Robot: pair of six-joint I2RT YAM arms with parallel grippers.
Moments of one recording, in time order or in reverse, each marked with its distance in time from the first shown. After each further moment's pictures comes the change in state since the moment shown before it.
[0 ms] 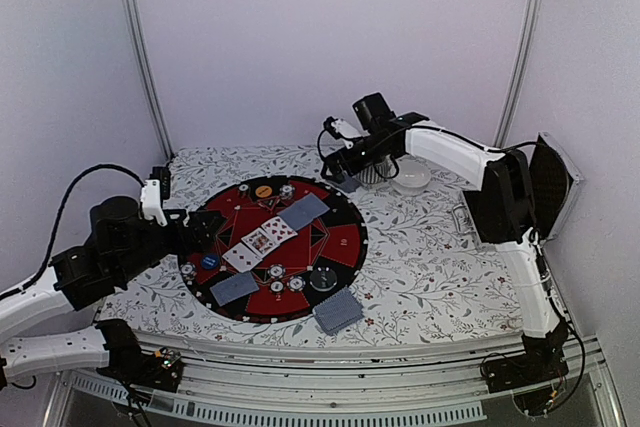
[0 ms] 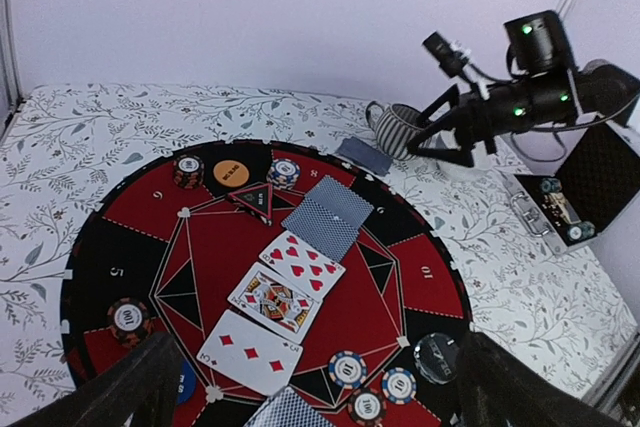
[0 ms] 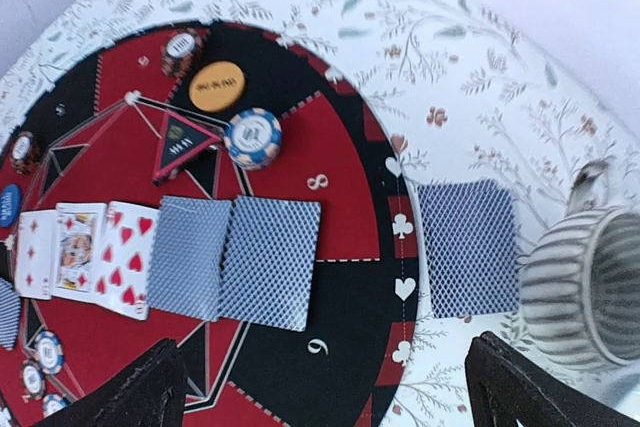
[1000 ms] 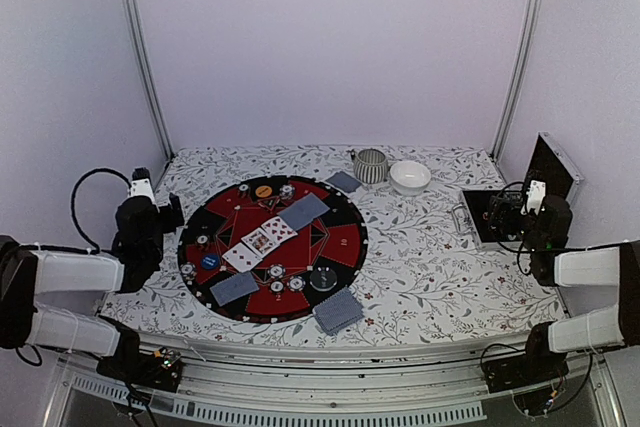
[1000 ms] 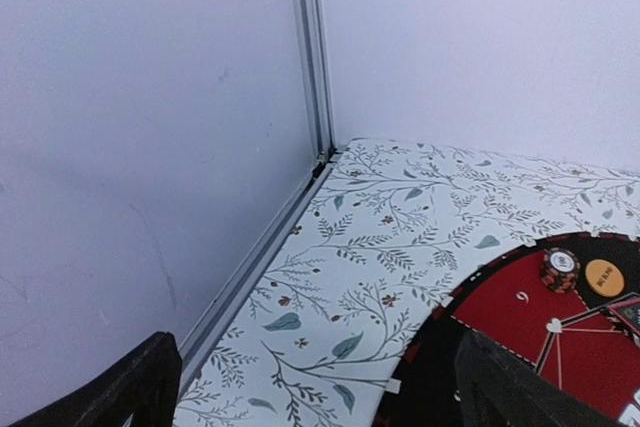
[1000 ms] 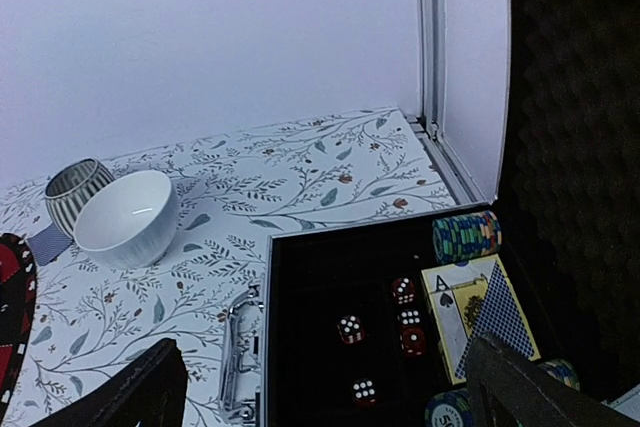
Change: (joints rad) left arm 0.474 0.552 -0.196 0.852 -0.352 0.401; right arm -0.654 -1.267 -1.991 1.328 0.216 0.236
